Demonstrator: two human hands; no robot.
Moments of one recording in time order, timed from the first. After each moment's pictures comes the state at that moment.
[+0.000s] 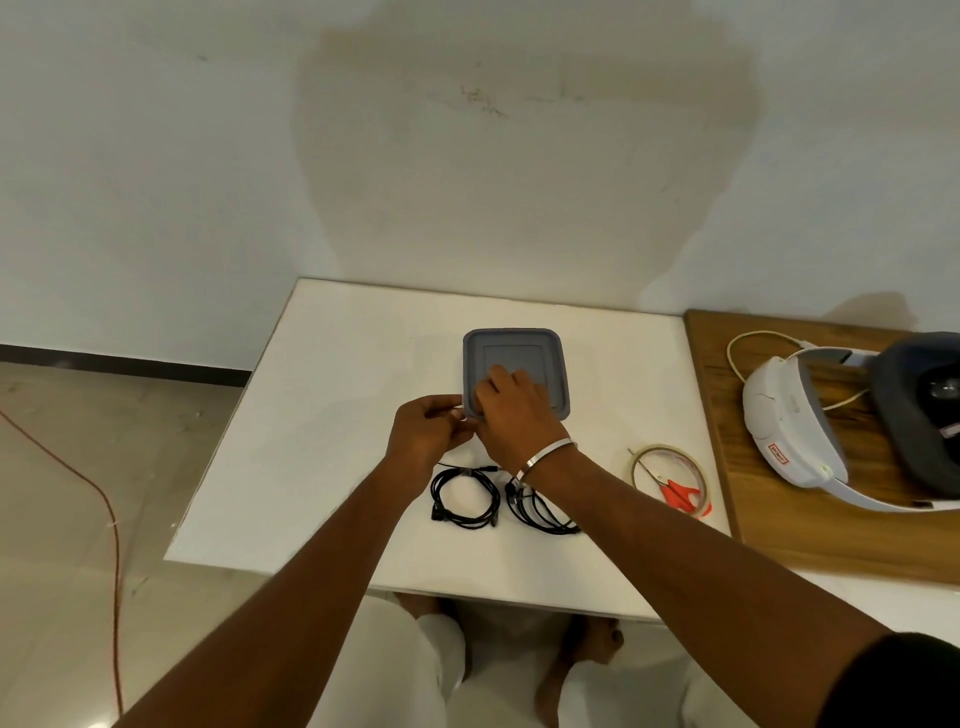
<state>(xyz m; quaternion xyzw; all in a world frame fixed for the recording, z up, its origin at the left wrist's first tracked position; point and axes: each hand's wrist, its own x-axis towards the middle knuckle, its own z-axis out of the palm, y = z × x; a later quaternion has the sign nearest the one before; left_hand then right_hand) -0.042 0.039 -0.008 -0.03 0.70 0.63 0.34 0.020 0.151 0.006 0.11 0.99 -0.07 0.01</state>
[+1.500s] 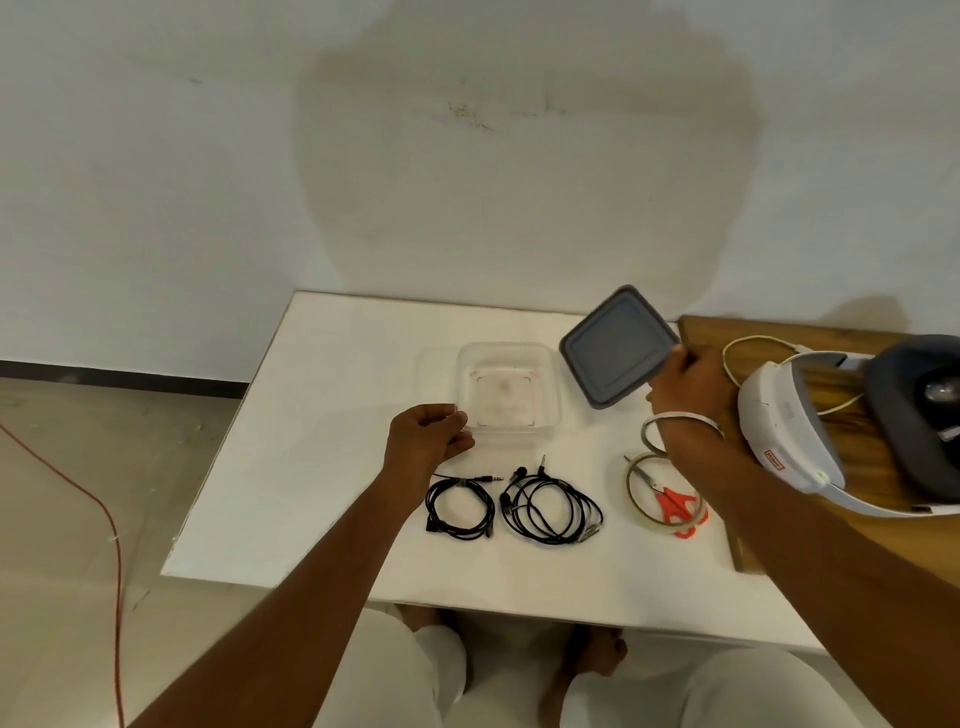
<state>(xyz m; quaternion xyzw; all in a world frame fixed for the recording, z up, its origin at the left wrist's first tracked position) -0.039 0.041 -0.006 -0.06 0.65 0.69 0.33 0.079 0.283 0.033 0.53 0.70 -0.37 -0.30</state>
